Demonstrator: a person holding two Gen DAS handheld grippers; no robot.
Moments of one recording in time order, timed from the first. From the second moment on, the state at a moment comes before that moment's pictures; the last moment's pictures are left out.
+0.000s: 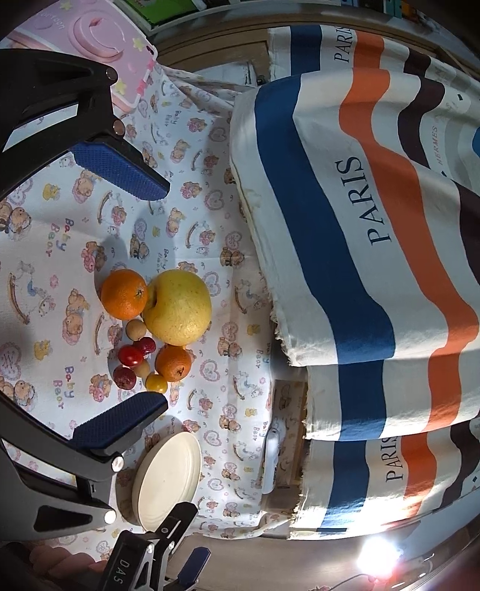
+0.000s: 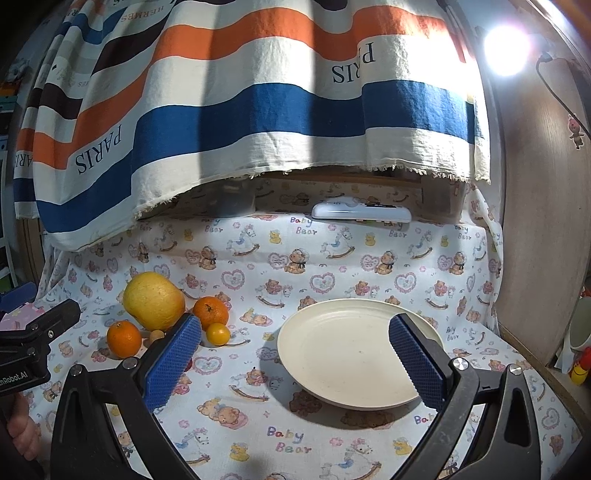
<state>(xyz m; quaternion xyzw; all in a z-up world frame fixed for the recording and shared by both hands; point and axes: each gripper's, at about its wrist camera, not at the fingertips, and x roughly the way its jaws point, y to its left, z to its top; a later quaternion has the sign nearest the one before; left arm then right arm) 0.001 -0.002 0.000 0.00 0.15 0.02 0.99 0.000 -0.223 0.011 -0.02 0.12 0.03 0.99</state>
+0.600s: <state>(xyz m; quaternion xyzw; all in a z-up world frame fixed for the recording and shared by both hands) -0.005 0.001 0.004 0.00 0.14 0.00 0.99 0.000 -0.223 0.011 -0.02 0.12 0.03 0.99</state>
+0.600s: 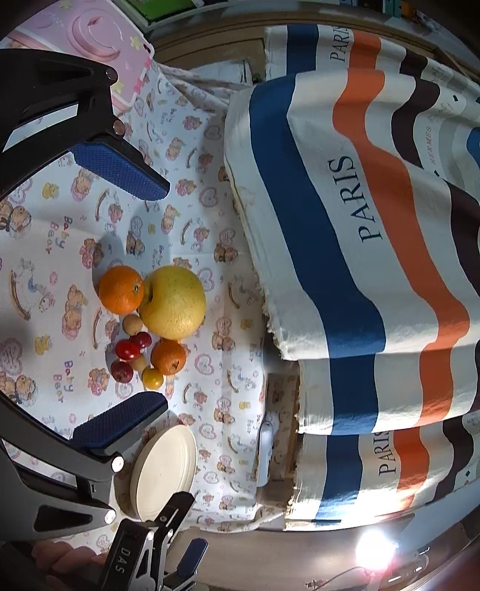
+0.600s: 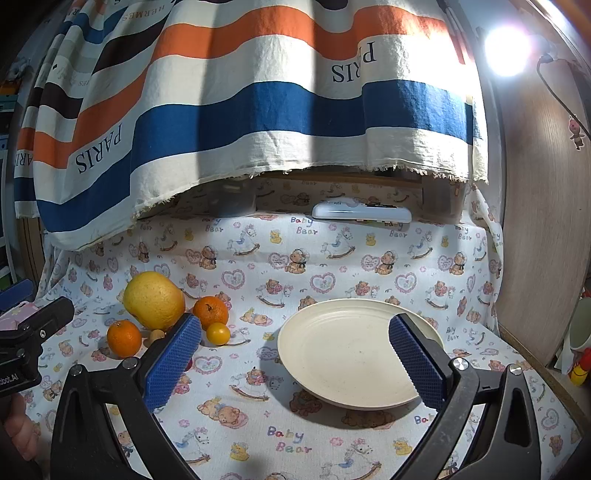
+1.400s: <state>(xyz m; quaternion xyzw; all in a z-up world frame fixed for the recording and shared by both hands) -0.006 -0.005 0.000 0.00 0.14 -0.01 0.99 0.000 -0.220 0.012 -0.02 0.13 0.03 0.99</state>
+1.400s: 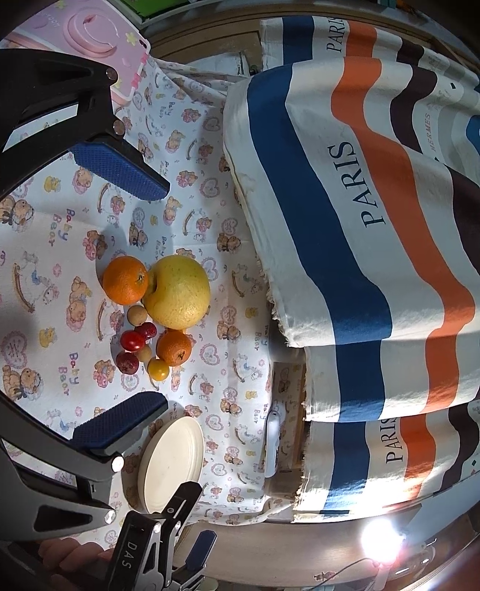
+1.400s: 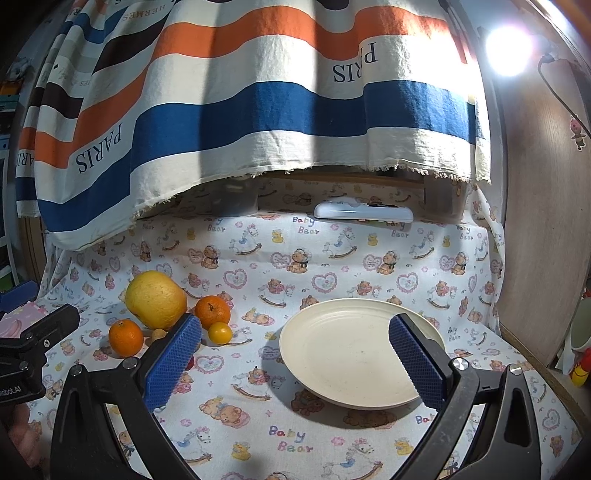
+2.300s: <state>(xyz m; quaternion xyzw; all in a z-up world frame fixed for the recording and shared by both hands) -0.018 0.009 0.017 0.00 0.11 0.00 0.99 0.002 -0.218 0.012 -0.02 0.13 0.04 0.99</state>
